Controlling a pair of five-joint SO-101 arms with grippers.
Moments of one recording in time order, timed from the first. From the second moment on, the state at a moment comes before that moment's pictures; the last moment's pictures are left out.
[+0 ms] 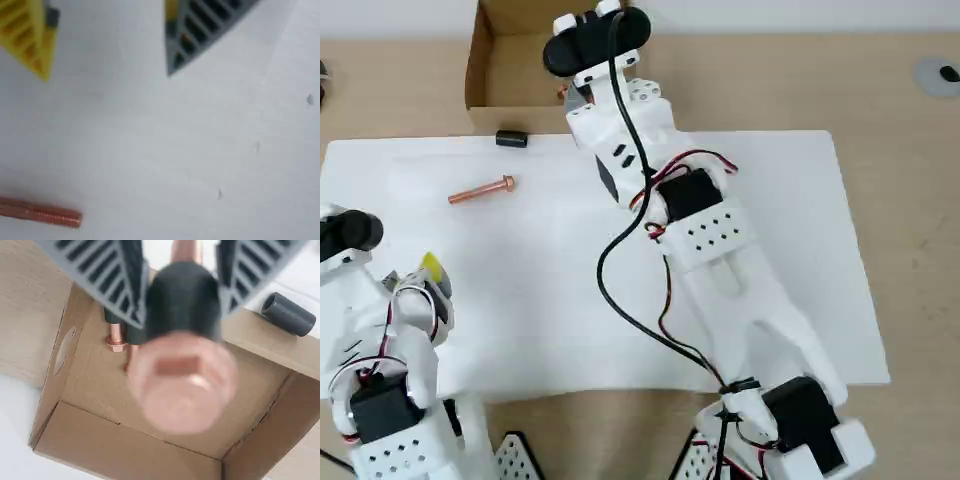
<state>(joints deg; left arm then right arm) -24.0 -86.2 65.0 68.7 -1.7 -29.9 -13.8 14.5 29.1 -3.2</state>
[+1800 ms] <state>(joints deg) -24.0 -86.2 67.3 71.1 -2.9 -23.6 68.5 -69.3 41.5 4.3</state>
